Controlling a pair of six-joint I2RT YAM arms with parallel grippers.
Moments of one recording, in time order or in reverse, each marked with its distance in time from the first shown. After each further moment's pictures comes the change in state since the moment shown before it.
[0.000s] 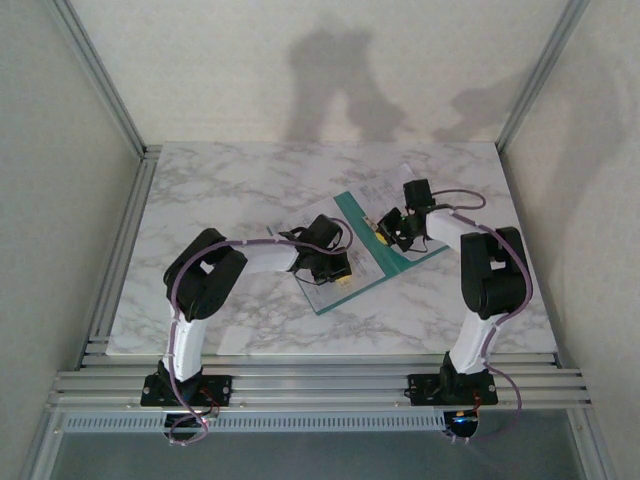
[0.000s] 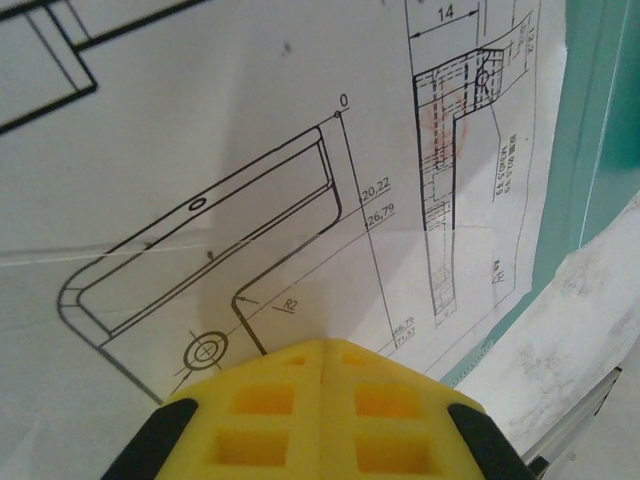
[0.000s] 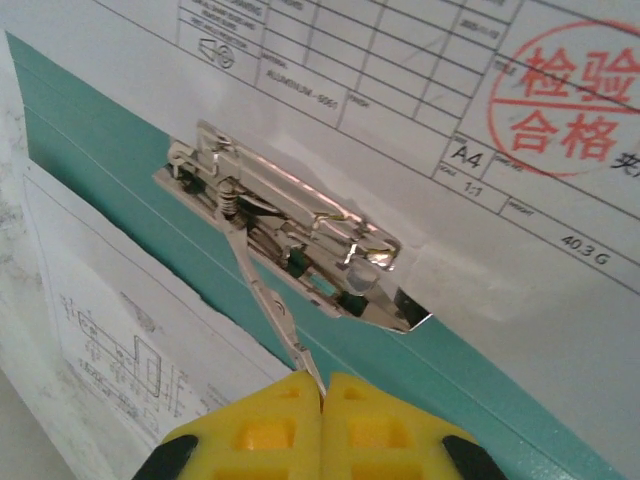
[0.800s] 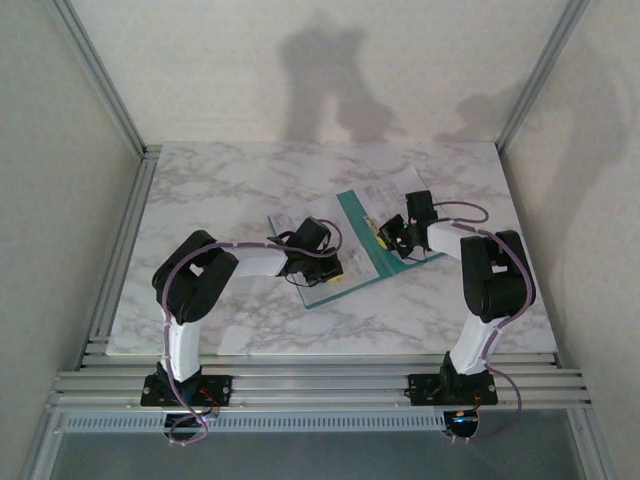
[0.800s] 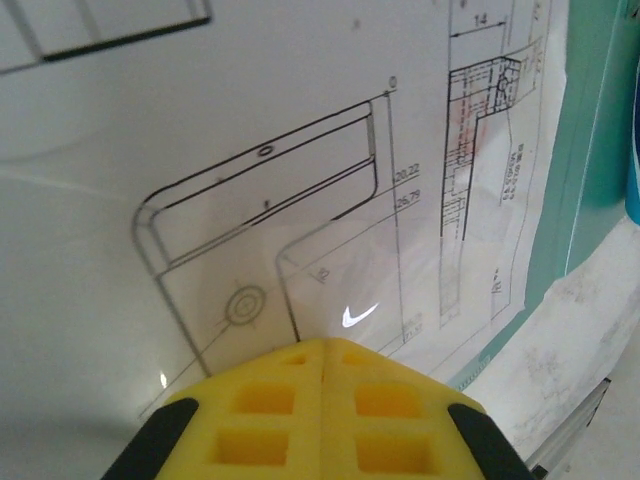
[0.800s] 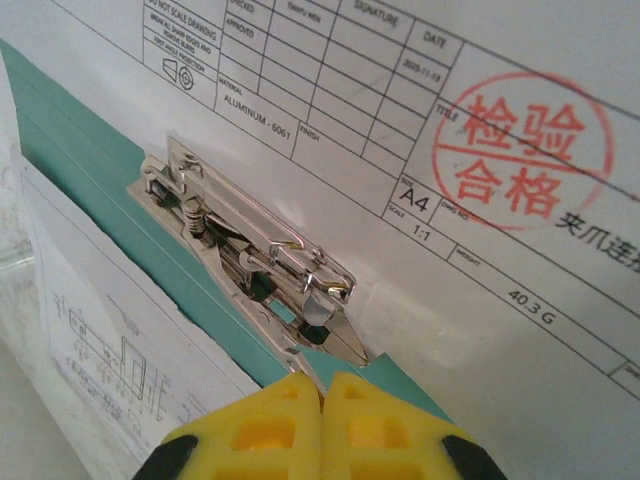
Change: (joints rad) left arm 0.039 -0.068 -0.130 0.098 -0.013 -0.002; right arm -0.005 -0.023 -0.116 0.160 0.007 0.092
